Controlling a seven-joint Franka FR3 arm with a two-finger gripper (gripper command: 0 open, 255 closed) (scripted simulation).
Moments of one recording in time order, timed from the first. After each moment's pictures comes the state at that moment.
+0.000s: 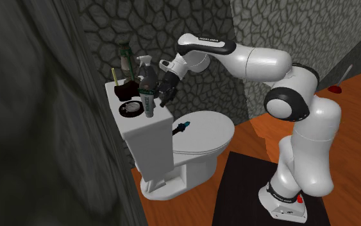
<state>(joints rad) 0.28 0.25 -0.73 -1.59 1.13 1.58 -1.61</state>
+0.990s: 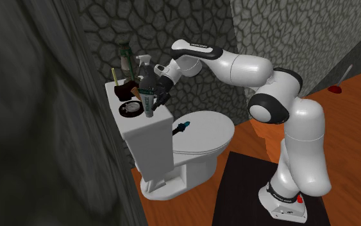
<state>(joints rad) 0.19 0.40 -0.69 -1.49 1.29 1.49 -1.74</state>
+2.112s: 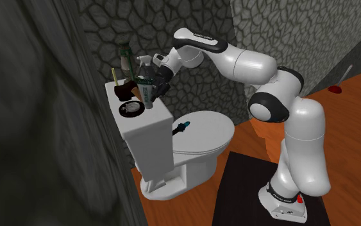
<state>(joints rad) 0.17 0.39 -0.70 -1.39 1.29 1.44 -1.64</state>
